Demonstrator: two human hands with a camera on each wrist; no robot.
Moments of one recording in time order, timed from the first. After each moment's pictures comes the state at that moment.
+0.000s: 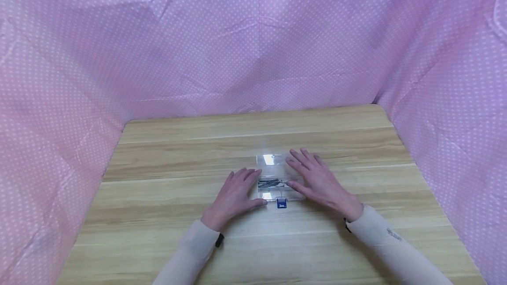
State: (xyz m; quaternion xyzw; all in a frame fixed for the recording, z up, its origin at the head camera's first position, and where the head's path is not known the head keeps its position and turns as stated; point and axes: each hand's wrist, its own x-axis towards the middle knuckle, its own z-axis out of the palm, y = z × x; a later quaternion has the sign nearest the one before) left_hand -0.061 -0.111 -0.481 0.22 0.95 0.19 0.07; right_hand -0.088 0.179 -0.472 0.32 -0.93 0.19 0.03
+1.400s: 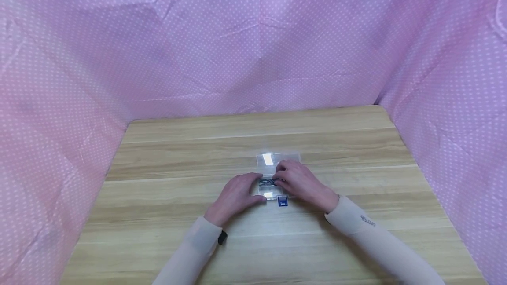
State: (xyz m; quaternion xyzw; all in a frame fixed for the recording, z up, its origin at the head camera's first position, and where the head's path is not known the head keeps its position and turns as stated) left_hand -0.068 -0.106 -0.484 0.20 0.95 0.24 0.09; right_hand -0.103 0.131 -0.478 0.38 -0.90 0.20 0.01
